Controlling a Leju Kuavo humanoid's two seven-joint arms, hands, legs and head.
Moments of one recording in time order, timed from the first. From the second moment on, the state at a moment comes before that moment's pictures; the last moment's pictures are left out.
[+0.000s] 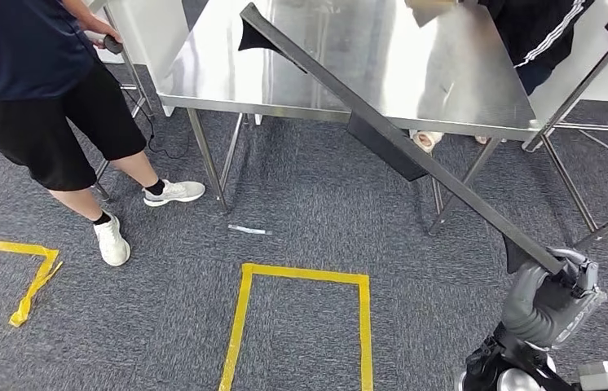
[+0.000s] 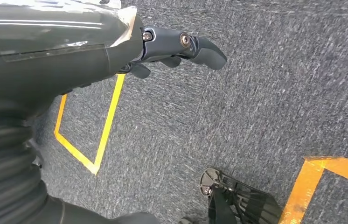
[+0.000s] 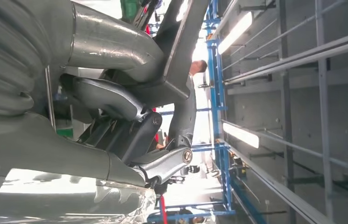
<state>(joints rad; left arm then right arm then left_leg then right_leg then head) -0.05 -0.10 0.76 -0.20 -0.49 0.32 -0.14 0.07 0.18 -0.16 -1.82 -0.06 -0.15 -0.66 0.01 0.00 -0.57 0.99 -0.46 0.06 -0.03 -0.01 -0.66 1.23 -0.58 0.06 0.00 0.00</state>
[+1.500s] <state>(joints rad) -0.05 -0.10 0.77 -0.20 -0.50 0.31 -0.13 0.10 0.16 -0.13 -1.80 -0.03 -0.17 -0.66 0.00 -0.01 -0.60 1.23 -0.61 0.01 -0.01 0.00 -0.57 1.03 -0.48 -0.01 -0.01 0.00</state>
